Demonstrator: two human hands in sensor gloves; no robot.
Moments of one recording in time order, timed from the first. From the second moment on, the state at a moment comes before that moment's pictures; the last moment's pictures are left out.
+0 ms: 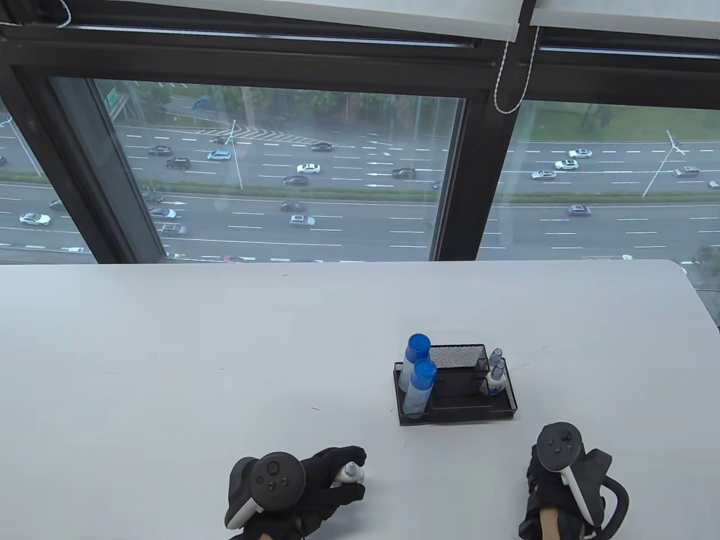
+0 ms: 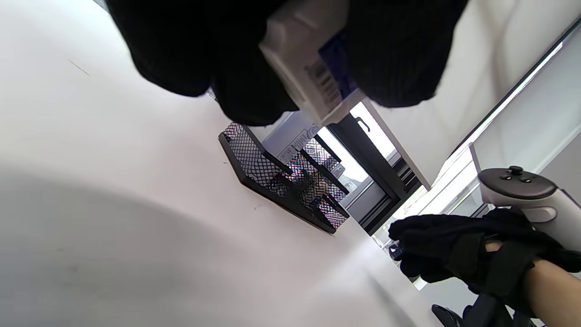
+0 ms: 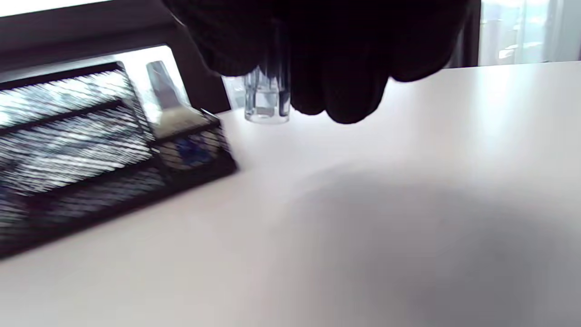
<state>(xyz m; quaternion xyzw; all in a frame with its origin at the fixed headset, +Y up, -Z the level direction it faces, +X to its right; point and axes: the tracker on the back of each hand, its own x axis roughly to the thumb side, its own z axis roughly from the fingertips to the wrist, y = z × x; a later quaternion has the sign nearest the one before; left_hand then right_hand) -0.123 -0.736 -0.250 -0.05 -0.23 0.37 0.90 0.268 -0.712 -0.268 -0.19 -0.01 0.97 0.15</state>
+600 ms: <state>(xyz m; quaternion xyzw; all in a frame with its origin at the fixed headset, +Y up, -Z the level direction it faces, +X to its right) -0.101 -0.740 -0.244 -0.08 -0.27 0.32 0.91 0.130 -0.676 -0.215 0.20 -0.09 0.92 0.32</state>
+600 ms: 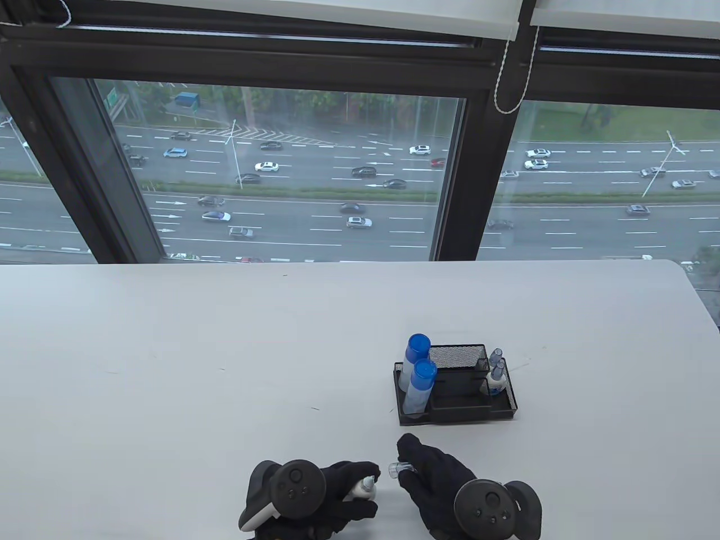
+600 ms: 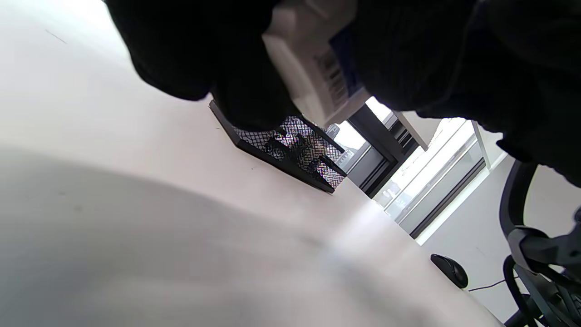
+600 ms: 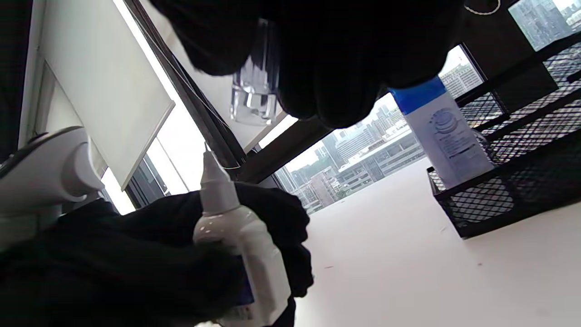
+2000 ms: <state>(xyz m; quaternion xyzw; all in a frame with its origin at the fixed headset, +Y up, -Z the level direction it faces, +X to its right) -0.084 -0.720 -0.232 0.03 -0.26 0.22 0.94 0.112 -0.681 -0.209 0.21 -0.12 0.93 0.27</state>
